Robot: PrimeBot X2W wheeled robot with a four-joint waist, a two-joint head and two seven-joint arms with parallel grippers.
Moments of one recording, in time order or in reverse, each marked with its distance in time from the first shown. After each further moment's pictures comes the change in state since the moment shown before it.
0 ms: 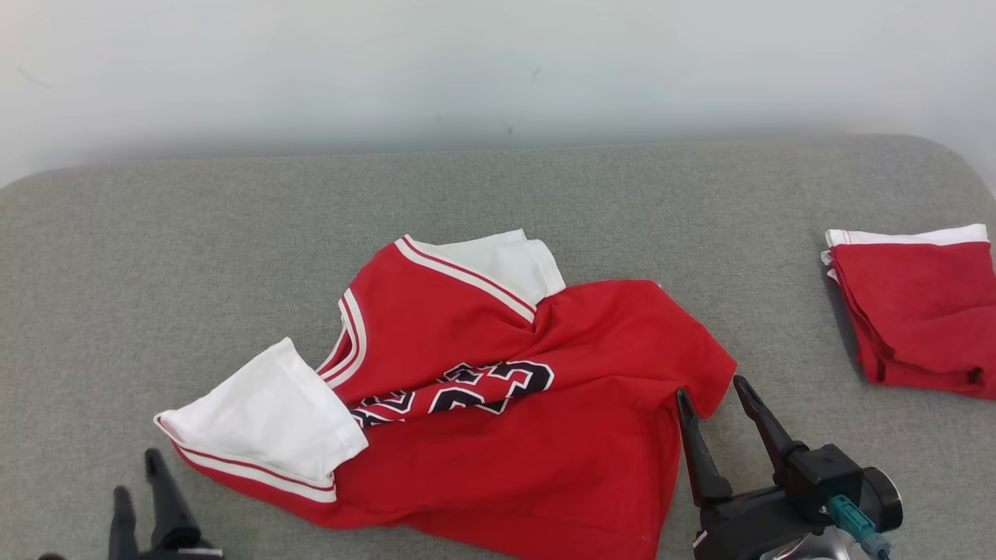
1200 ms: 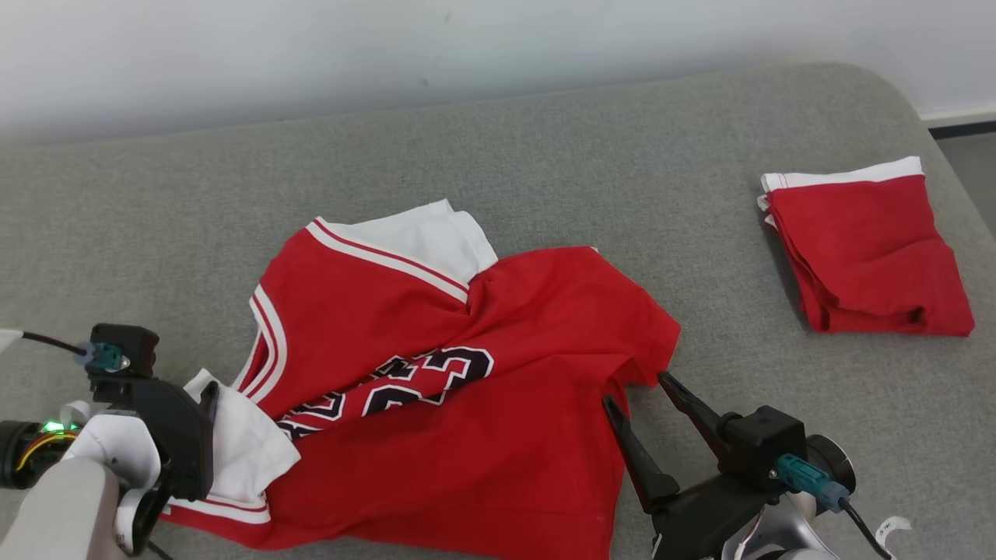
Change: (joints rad) left arm -0.374 0.362 -0.354 0.179 0.469 -0.098 0.693; right arm 0.012 -0.063 0.182 -0.277 0.113 0.000 0.373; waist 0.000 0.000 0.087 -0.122
